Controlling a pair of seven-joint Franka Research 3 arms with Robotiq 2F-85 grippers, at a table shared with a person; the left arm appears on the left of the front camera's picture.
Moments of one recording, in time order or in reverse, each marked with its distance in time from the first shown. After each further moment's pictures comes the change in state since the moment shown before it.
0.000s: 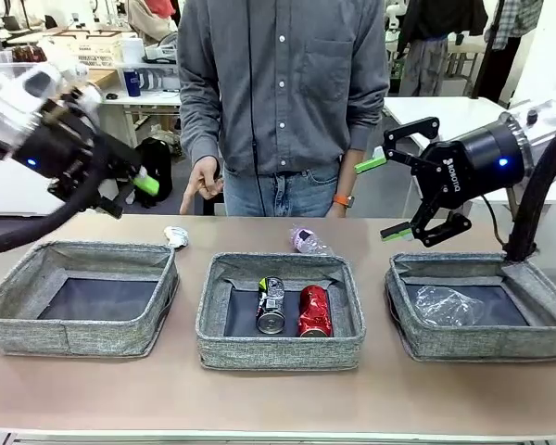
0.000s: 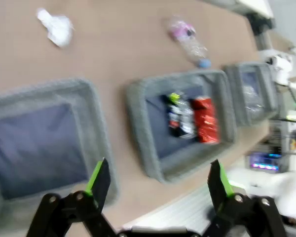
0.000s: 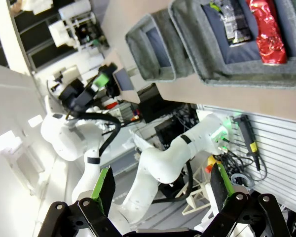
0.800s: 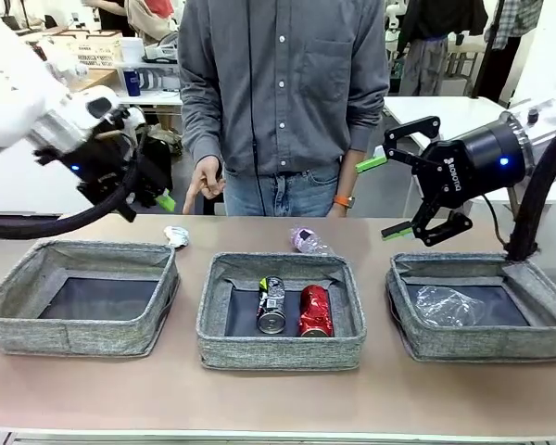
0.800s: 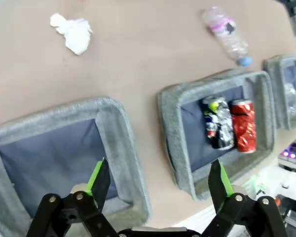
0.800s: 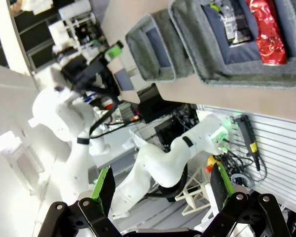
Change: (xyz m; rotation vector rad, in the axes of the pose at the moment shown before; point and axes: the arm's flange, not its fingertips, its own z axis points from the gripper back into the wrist) left arm 0.046 0.022 -0.056 0.095 0.143 -0.015; right arm 0.000 0.000 0.000 -0.001 -0.001 0.001
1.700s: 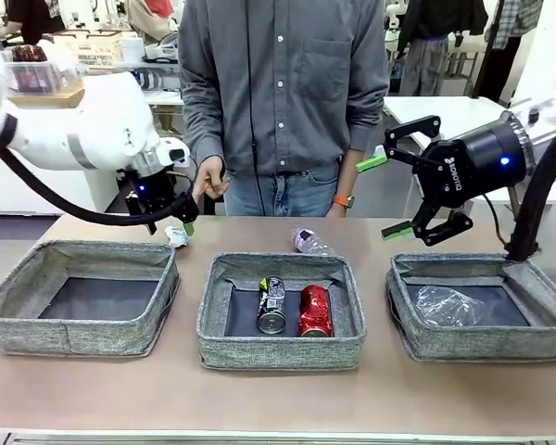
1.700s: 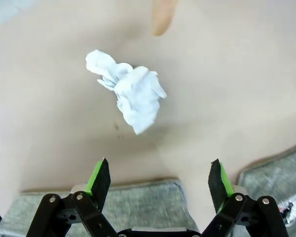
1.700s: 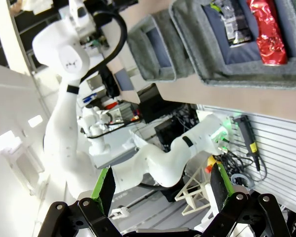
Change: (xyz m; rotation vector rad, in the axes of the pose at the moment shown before) left arm 0.108 0.055 -0.137 0.305 0.171 0.014; right arm 0.000 0.001 0.000 0.000 0.000 0.002
